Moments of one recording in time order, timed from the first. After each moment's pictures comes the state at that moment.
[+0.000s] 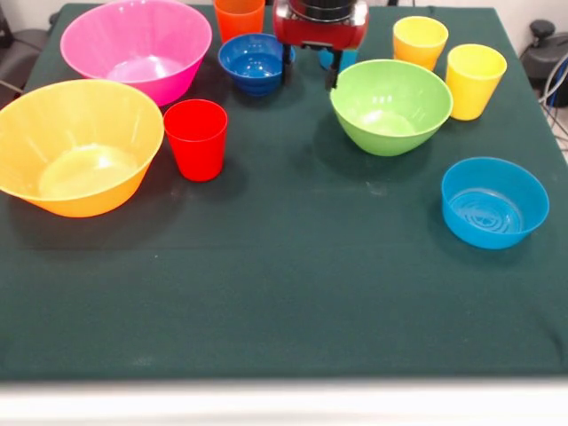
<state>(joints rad) -0.25 -0.55 0.03 1.66 -0.14 0.55 1.76</state>
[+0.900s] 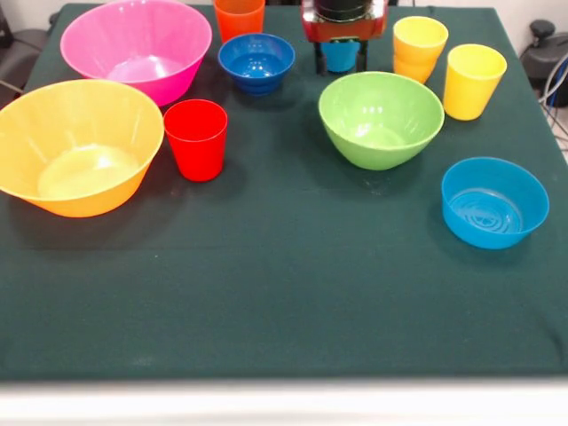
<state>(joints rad) -0.37 -0.51 0.21 1.84 -0.22 0.45 1.76</state>
